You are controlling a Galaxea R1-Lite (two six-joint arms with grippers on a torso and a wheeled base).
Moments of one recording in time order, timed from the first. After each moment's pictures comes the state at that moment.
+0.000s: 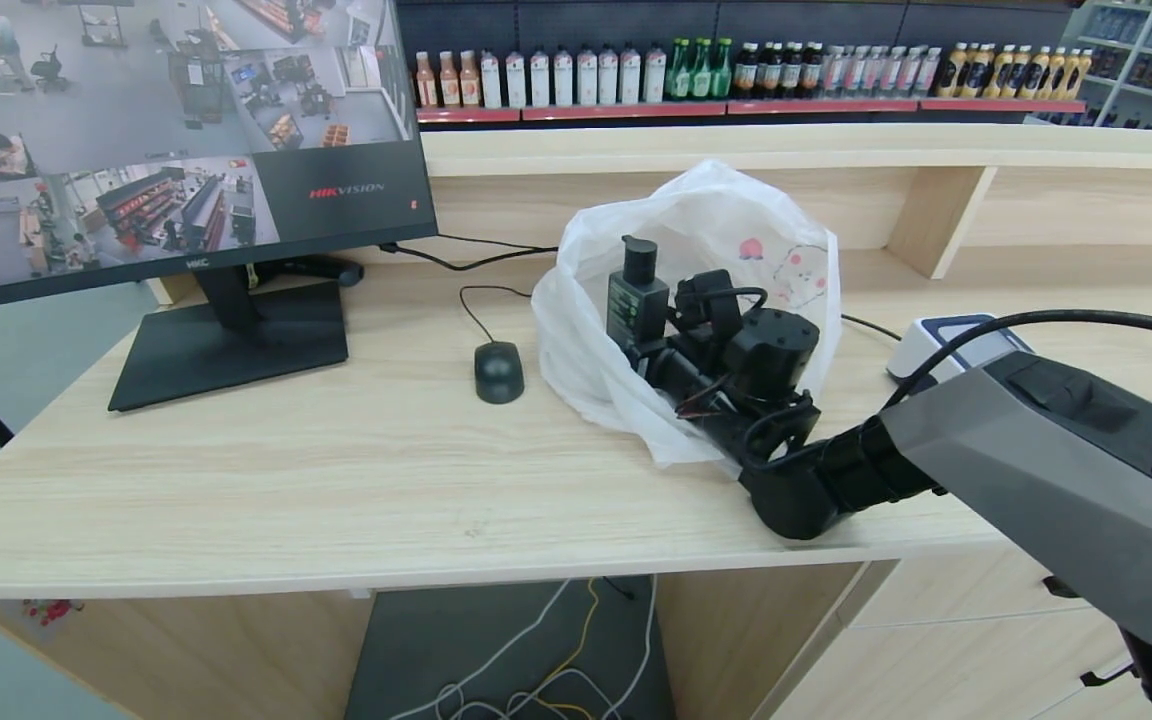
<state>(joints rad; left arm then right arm) 0.00 0.00 0.00 0.00 0.00 0.00 0.51 2.35 -1.38 -1.16 -0.01 -0.01</state>
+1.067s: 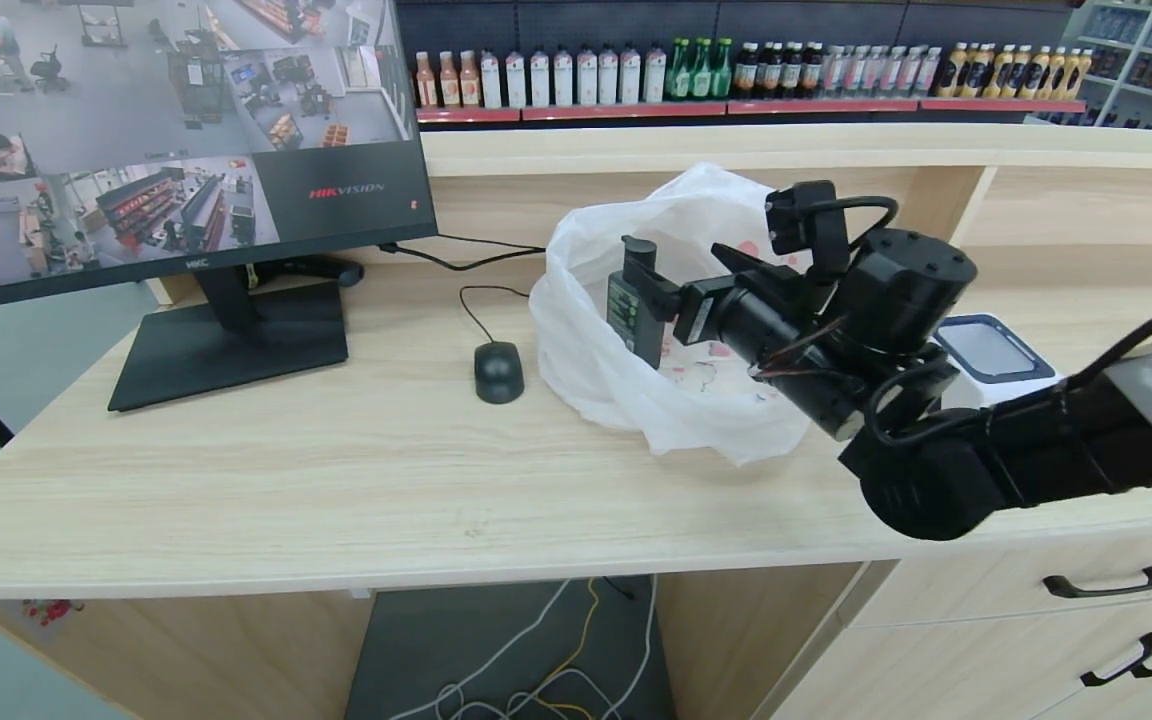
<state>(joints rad) 0.00 0.00 0.00 0.00 0.00 0.00 0.52 2.01 -1.12 -1.15 -0.01 0.02</state>
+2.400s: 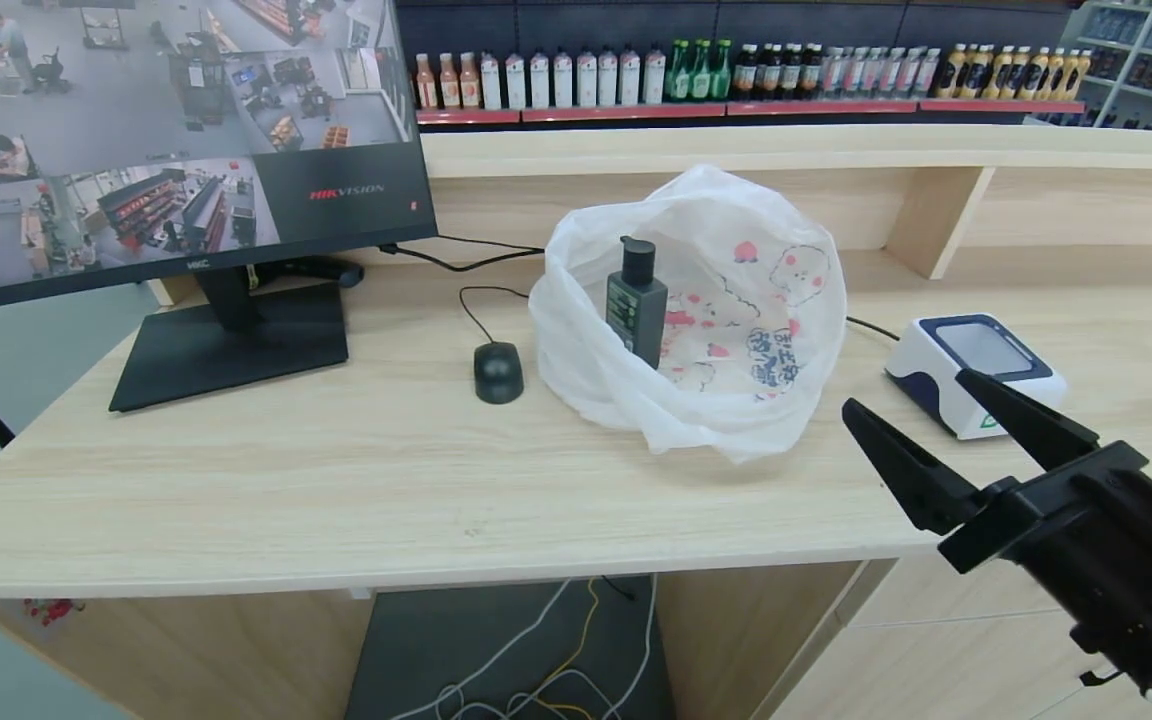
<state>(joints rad) 0.00 0.00 0.00 0.00 0.00 0.00 0.65 1.46 -0.17 -1.57 -0.26 -0.04</state>
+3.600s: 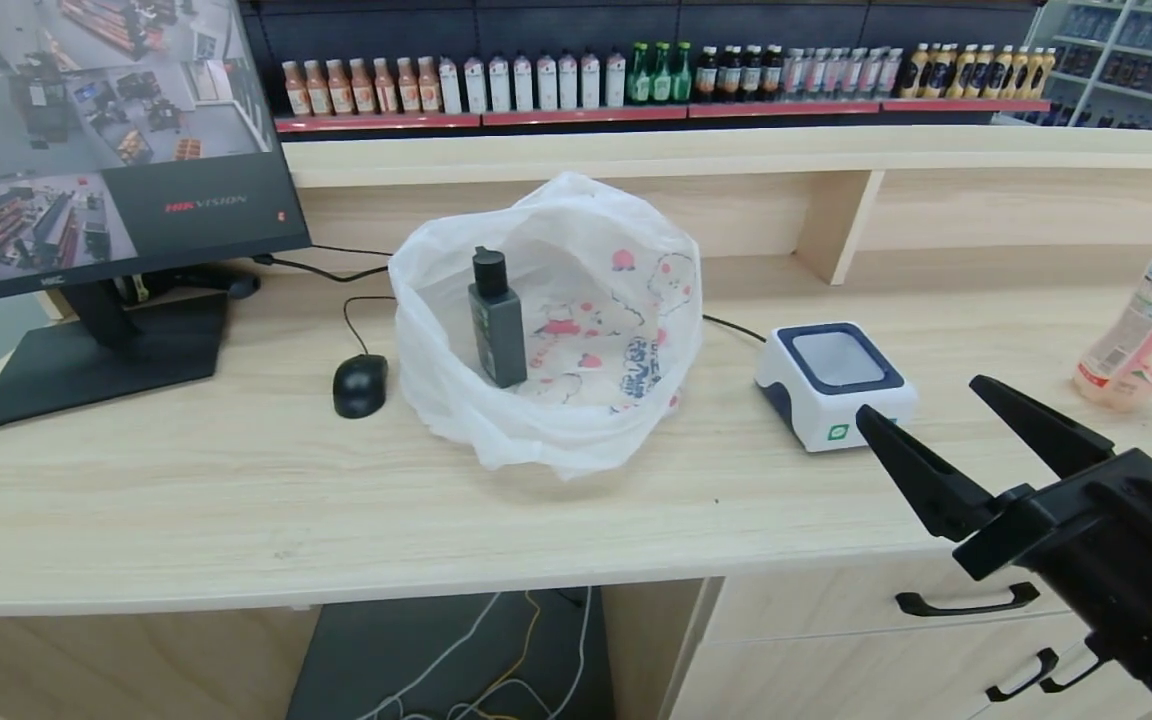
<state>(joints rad) 0.00 0.00 0.00 0.00 0.00 -0.01 0.63 1.45 -0.14 -1.57 -0.26 -0.04</state>
